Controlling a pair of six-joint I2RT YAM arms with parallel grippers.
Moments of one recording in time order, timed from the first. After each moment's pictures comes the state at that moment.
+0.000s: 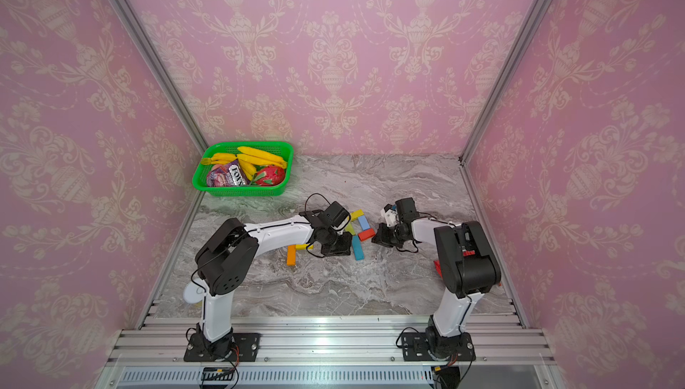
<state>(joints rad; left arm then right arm) -0.78 2.00 1.34 -0.50 0.32 -0.78 0.22 1.77 0.87 -0.24 -0.60 0.32</state>
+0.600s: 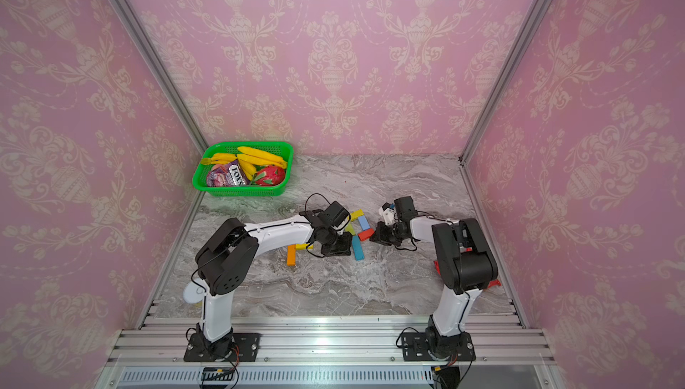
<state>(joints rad) -0.78 2.00 1.35 -0.51 0.33 -0.78 0.22 1.80 0.89 -0.23 -0.62 0.32</state>
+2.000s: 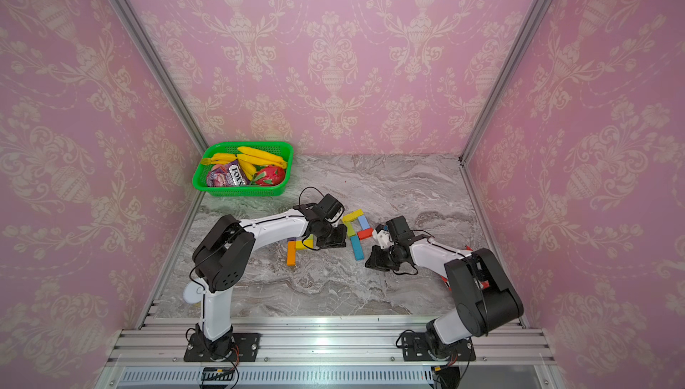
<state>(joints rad) -0.71 2.00 1.37 -0.52 0.32 -0.72 0.39 1.51 0.64 -0.31 -0.58 0.42</state>
